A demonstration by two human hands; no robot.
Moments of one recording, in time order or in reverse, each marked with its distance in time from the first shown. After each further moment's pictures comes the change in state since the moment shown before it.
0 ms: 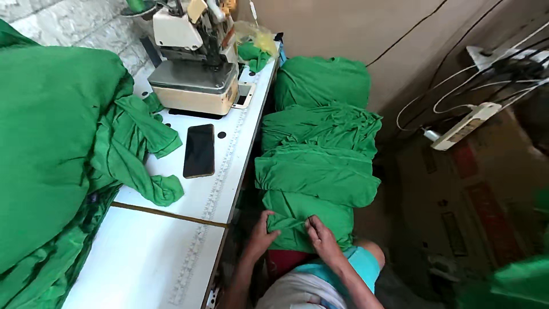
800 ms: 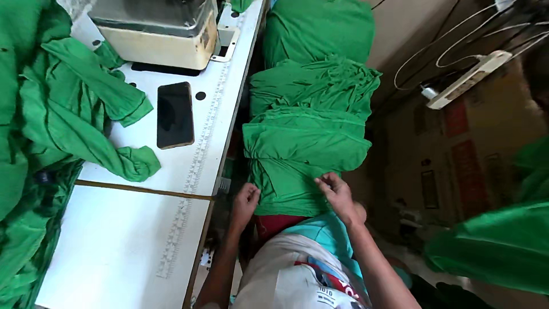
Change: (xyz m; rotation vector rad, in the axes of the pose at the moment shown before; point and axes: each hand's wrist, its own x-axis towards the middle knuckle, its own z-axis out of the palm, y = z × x) left_hand -0.009 -0.008 -0.004 0.019 0.171 0.001; right_hand 0.013 0.032 -0.050 0.065 0.152 0.045
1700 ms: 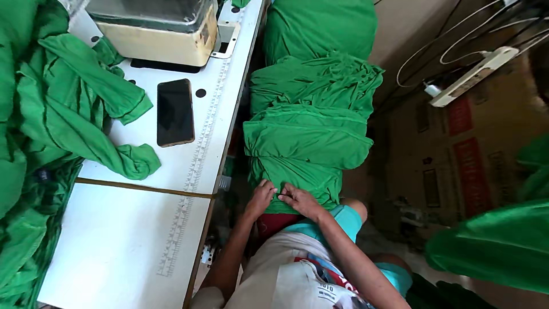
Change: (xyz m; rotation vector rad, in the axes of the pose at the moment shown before) left_hand 0.035 -0.002 0.032 0.237 -0.354 0.085; right_hand 0.010 -0.012 0.063 -0.279 -0.636 0.037
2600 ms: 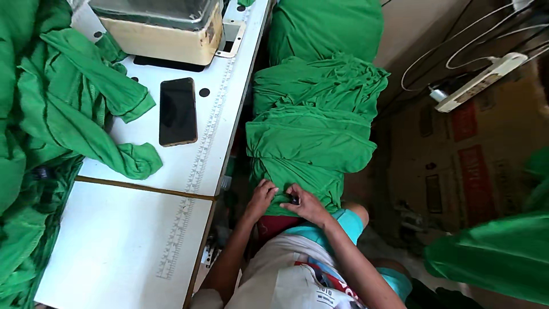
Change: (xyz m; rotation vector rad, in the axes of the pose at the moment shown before) left_hand -0.002 -0.003 -0.001 -0.109 0.105 0.014; right_hand -0.010 0.002 -0.002 0.011 0.101 0.014
